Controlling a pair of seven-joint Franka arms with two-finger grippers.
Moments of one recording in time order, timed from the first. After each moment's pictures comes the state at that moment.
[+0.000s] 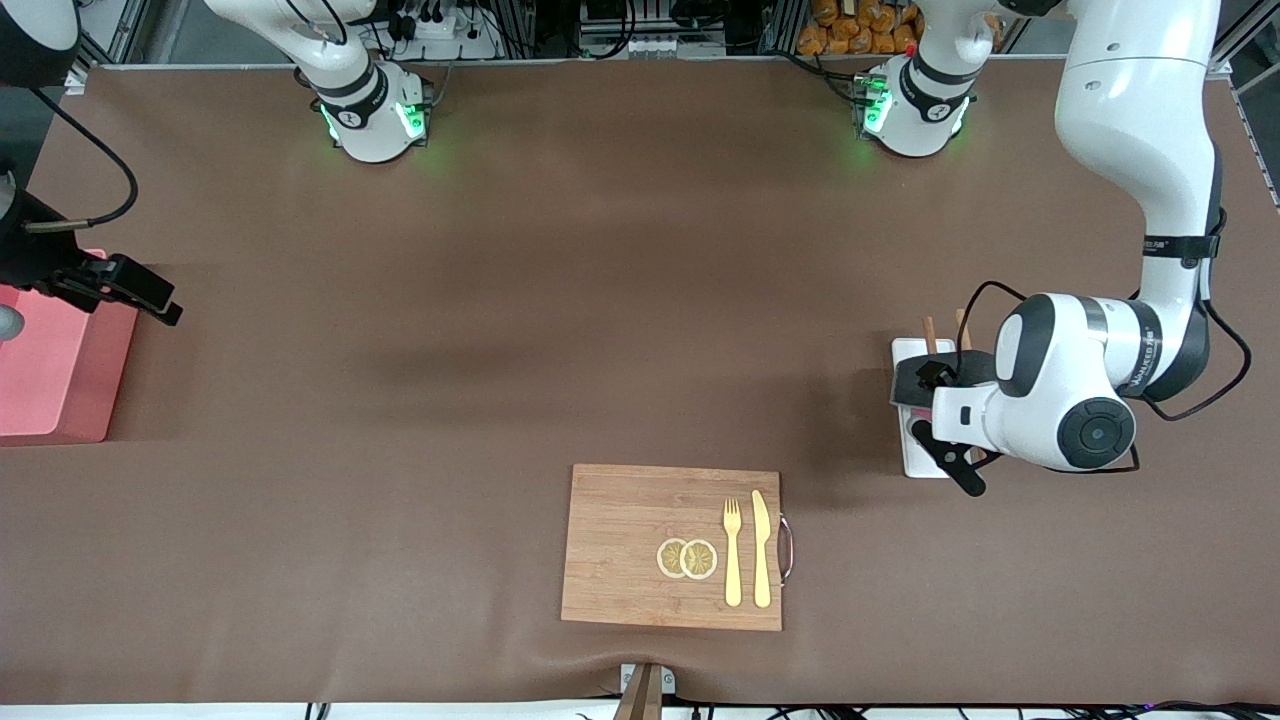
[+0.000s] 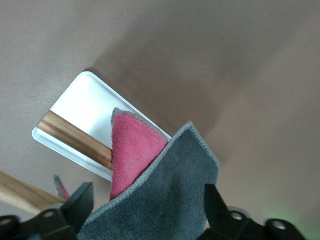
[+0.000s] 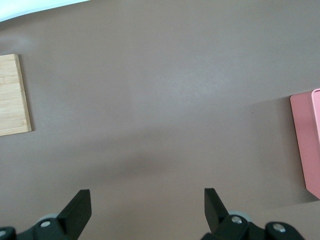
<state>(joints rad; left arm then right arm) -0.13 0.61 -0.01 -1.52 -0.01 1.77 0.70 0.00 0.05 0.01 -1.55 0.02 1.66 0.19</state>
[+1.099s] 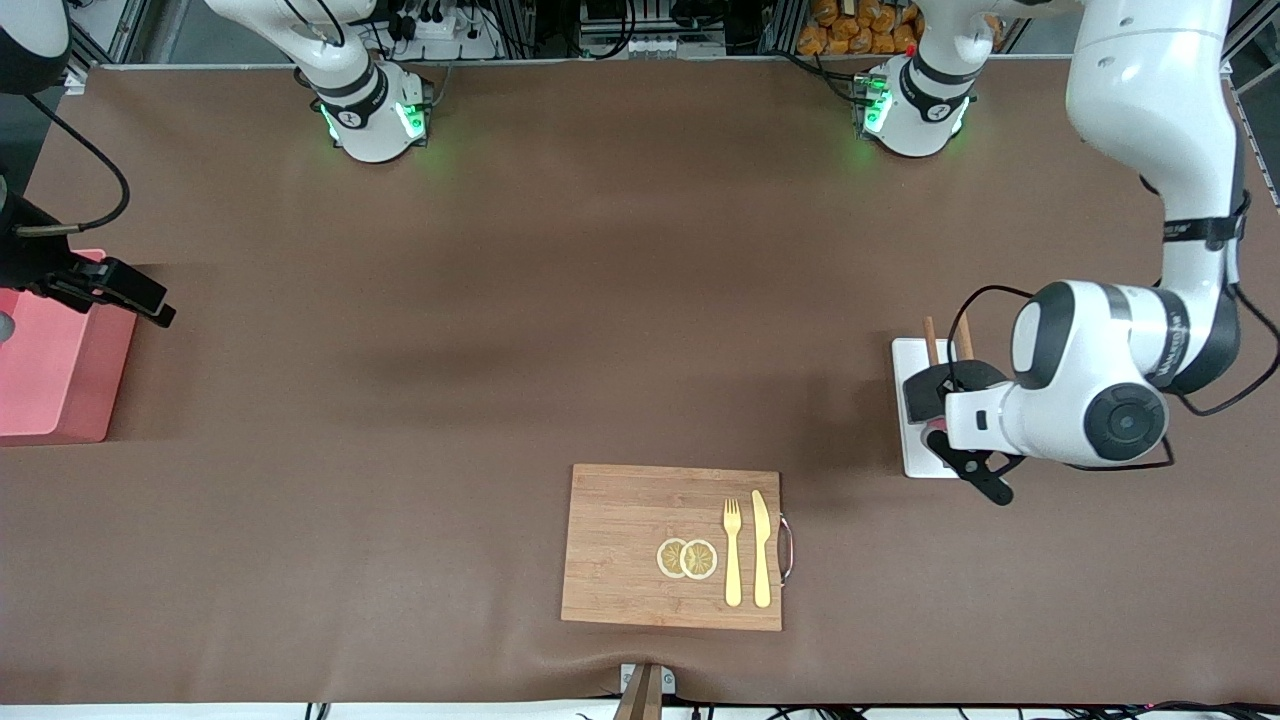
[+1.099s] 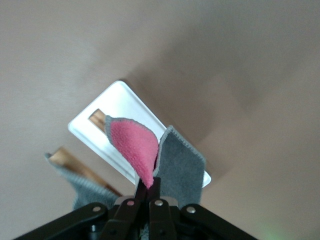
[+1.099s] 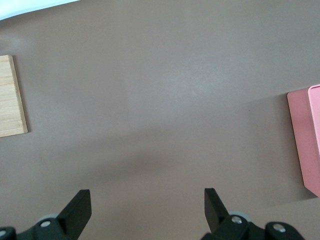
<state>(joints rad) -0.13 0.55 -0.01 -1.46 0.00 1.77 0.55 -0.02 0.05 0.01 -1.55 0.02 1.65 0.19</state>
